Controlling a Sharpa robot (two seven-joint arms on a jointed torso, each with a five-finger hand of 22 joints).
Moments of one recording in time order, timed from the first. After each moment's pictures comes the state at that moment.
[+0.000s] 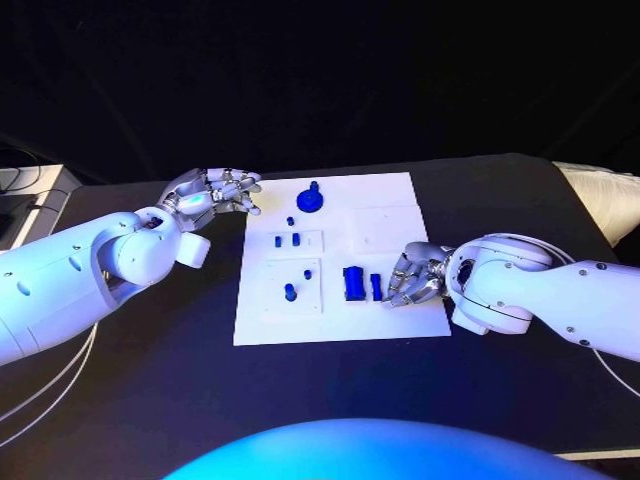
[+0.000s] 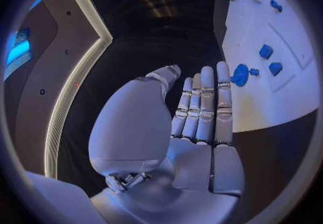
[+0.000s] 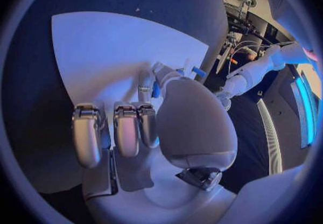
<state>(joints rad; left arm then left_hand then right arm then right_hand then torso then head) 0.92 -0.88 0.28 1.33 -0.21 0.01 0.26 1.43 -0.20 0.40 0.19 0.25 0.87 0.18 0.30 0.29 0.92 0.13 0.51 0.15 0.95 0.06 0.84 0.42 0.17 0.97 0.16 0.53 0.45 1.20 -0.84 -0.18 1.69 -1.11 -0.11 -0.55 1.30 -0.21 0.28 0.24 0.15 1.09 0.05 0.31 0.61 1.47 -0.01 1.57 1.31 1.46 -0.08 1.57 1.31 0.01 1.47 0.03 1.55 1.31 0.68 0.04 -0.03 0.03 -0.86</state>
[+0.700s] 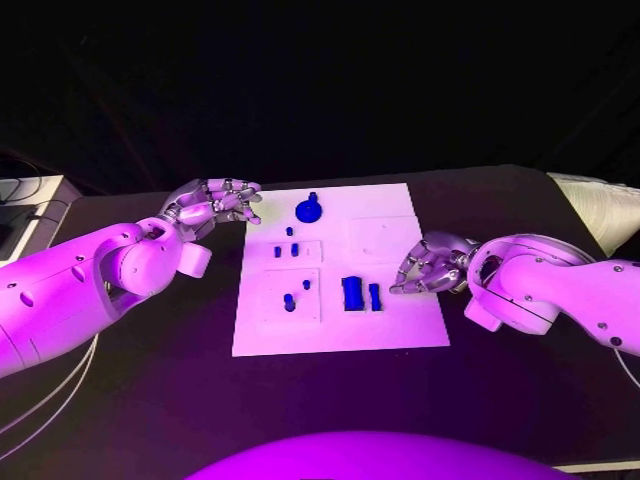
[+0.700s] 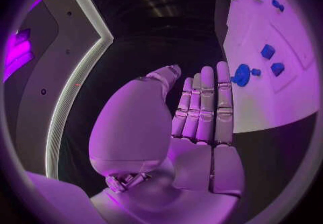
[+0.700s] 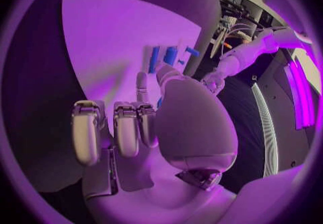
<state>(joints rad) 0.92 -0.87 0.28 1.32 -0.21 0.00 0.27 1.43 -0.20 0.40 0.20 0.25 0.87 0.18 0.31 0.29 0.92 0.13 0.51 0.15 0.95 0.07 0.84 0.43 0.17 0.98 0.16 0.52 0.44 1.23 -0.92 -0.17 1.68 -0.99 -0.23 -0.40 1.33 -0.20 0.22 0.28 0.16 1.04 0.08 0.28 0.59 1.47 0.00 1.56 1.31 1.47 -0.07 1.57 1.31 0.01 1.47 0.03 1.48 1.31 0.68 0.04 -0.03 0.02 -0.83</state>
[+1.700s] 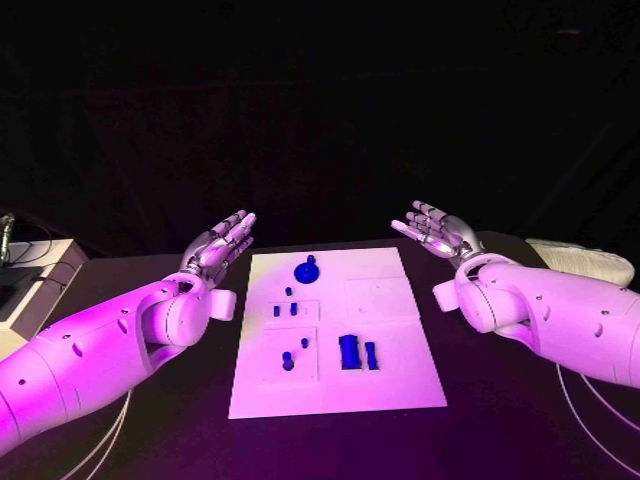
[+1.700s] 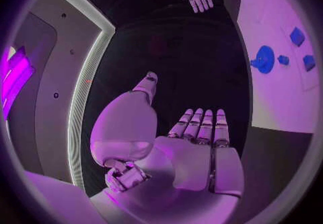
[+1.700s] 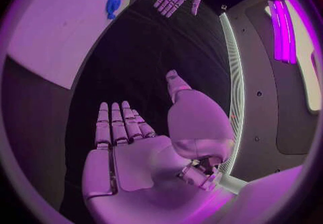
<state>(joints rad) 0.93 -0.72 0.24 1.22 -0.14 -0.23 0.39 1.02 -0.05 0.10 0.06 0.06 0.20 0.04 0.06 0.05 0.24 0.04 0.03 0.02 0.19 0.04 0.06 0.06 0.05 0.20 0.07 0.02 0.03 1.18 -0.70 -0.11 1.20 -0.34 -0.52 0.31 0.96 -0.05 0.13 0.05 0.04 0.22 0.04 0.04 0.11 0.39 0.03 0.04 0.10 0.29 0.02 0.10 0.13 0.05 0.31 0.04 0.02 0.18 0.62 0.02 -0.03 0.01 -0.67</state>
